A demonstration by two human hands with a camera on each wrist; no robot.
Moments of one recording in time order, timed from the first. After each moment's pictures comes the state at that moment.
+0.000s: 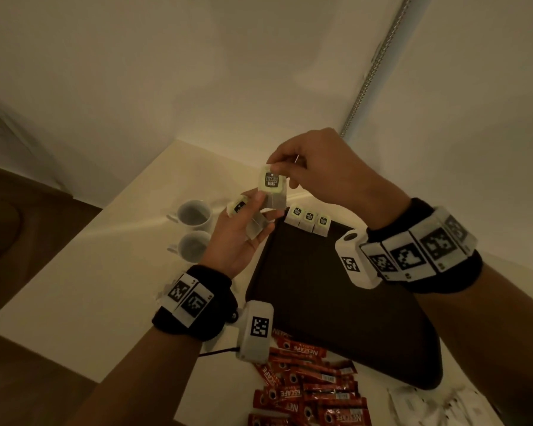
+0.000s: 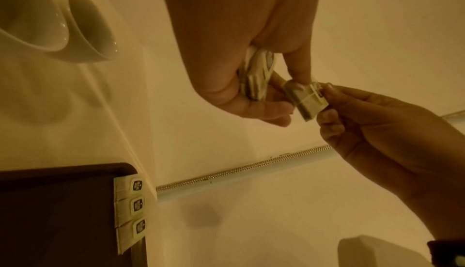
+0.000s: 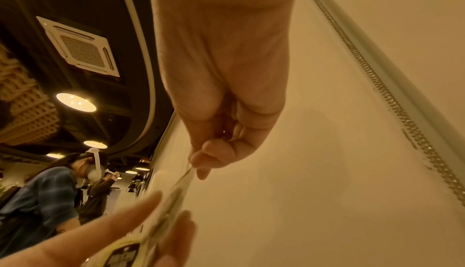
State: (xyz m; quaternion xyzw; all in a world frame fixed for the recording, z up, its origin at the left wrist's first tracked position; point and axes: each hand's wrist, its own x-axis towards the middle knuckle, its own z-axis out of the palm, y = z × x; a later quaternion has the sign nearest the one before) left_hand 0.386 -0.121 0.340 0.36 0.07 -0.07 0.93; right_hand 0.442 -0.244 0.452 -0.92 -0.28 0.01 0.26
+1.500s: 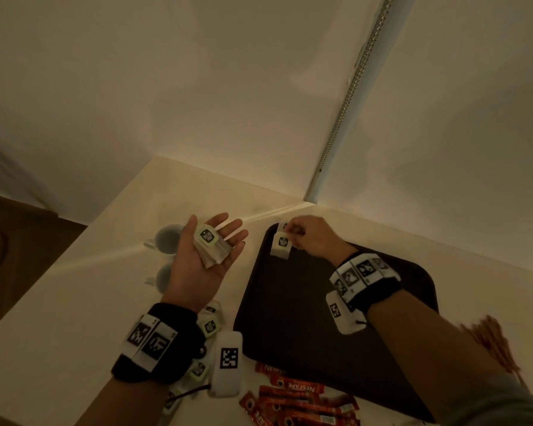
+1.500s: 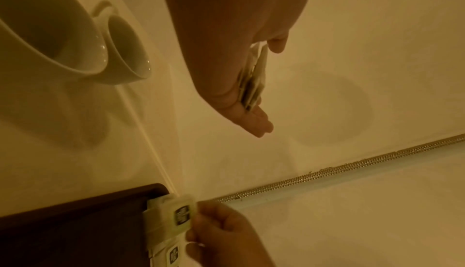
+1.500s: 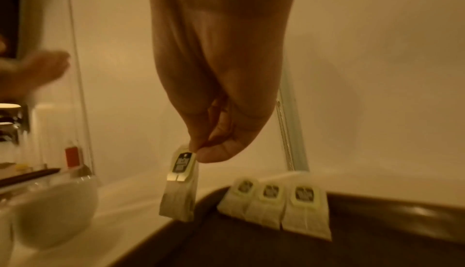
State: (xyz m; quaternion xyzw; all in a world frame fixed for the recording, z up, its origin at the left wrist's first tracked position) left_hand 0.423 -0.103 0.310 0.30 0.19 -0.07 0.93; right_hand 0.515 -0.313 0.278 -0.92 -0.07 0.17 0.34
